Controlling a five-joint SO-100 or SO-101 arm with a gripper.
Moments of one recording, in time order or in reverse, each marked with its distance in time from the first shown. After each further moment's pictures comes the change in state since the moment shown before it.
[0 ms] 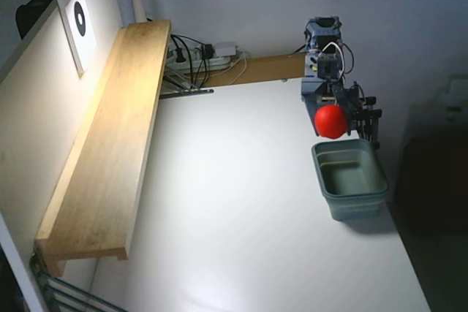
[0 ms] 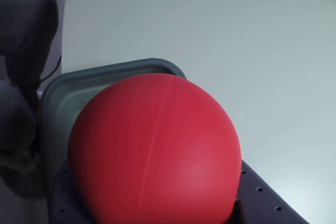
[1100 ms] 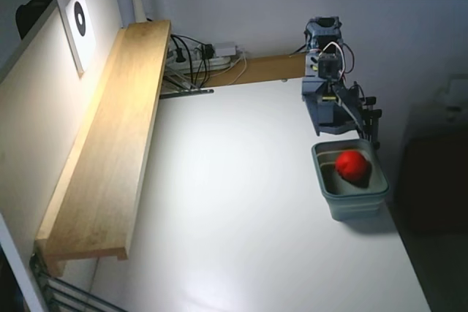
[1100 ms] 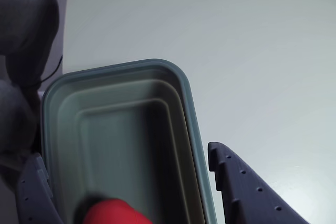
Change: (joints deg) arm -0.1 0.0 0.0 0.0 0.0
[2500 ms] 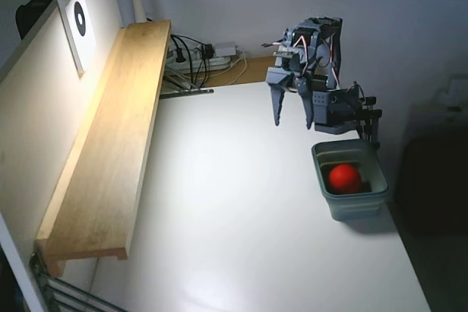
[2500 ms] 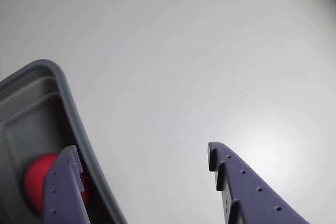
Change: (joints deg) arm 19.2 0.0 -7.2 13.5 0.0
